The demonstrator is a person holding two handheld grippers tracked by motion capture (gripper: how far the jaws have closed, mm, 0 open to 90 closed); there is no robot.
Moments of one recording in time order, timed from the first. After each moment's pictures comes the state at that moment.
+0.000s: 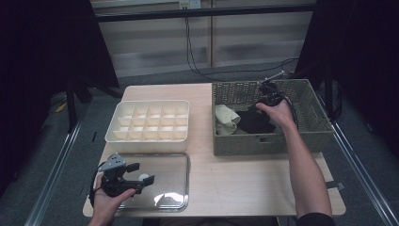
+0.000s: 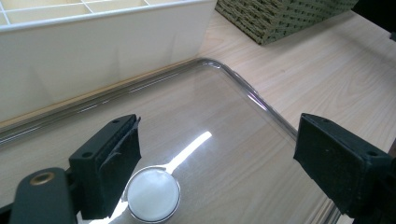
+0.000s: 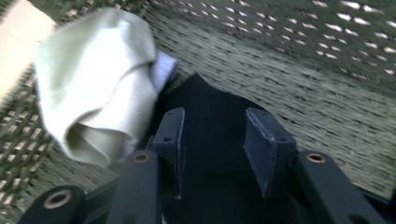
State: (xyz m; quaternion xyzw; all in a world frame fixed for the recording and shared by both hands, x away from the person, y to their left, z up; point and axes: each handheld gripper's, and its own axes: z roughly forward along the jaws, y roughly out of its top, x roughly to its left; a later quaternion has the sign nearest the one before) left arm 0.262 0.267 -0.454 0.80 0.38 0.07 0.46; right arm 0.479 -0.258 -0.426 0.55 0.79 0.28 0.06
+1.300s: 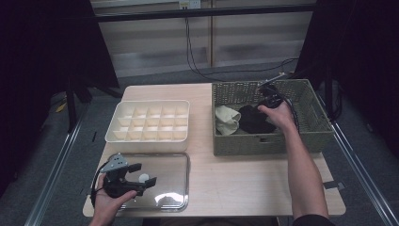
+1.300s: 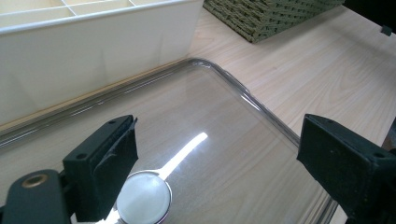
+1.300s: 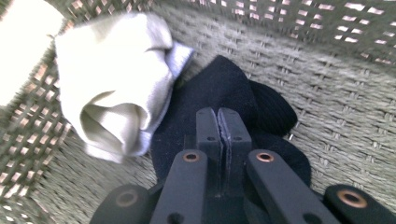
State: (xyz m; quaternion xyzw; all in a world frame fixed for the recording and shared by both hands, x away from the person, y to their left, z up) left arm 0.260 0.263 -0.454 0.81 0.36 0.07 0.46; right arm 0.476 -0.260 -0.432 0.55 0.78 0.29 0.04
